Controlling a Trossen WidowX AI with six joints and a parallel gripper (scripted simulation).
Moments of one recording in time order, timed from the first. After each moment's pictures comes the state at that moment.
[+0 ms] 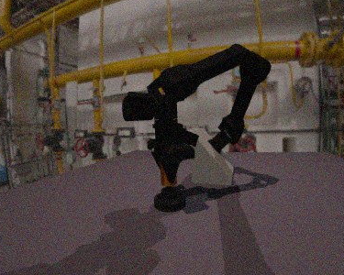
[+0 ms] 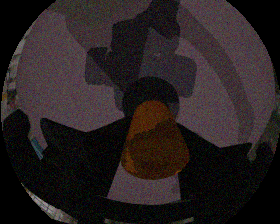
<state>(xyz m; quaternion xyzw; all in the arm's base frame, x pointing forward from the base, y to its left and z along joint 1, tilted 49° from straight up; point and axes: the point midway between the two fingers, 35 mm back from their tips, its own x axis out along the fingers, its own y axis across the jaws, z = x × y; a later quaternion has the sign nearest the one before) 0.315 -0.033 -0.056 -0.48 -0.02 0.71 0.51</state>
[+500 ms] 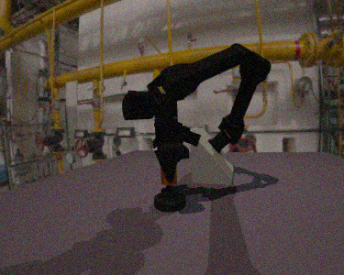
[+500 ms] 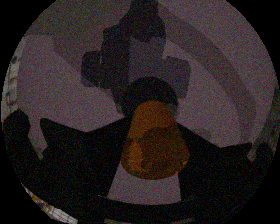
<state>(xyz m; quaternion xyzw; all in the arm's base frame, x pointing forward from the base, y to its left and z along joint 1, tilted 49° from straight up) 0.316 -0.035 -0.053 -0.43 0.05 0.71 0.55</state>
